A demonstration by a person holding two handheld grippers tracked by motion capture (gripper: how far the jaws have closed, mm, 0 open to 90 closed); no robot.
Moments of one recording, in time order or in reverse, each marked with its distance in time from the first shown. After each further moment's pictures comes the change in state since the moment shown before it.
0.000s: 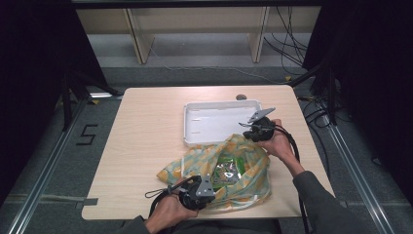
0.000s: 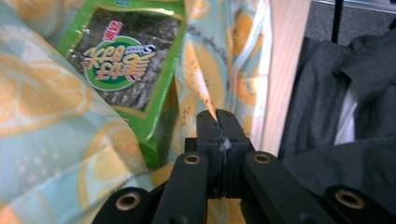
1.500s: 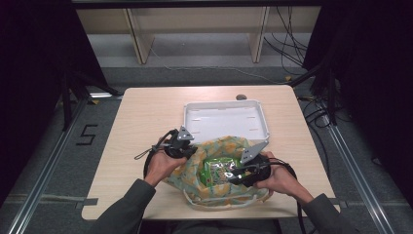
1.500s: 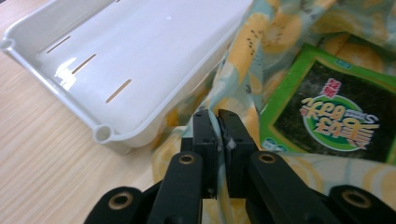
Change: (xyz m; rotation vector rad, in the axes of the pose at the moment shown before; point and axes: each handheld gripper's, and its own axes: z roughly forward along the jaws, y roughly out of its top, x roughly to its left) left arm 0.132 0.002 -0.011 -0.093 0.257 -0.303; right arm 0.104 -0.041 -0.028 0.013 0.417 -0.165
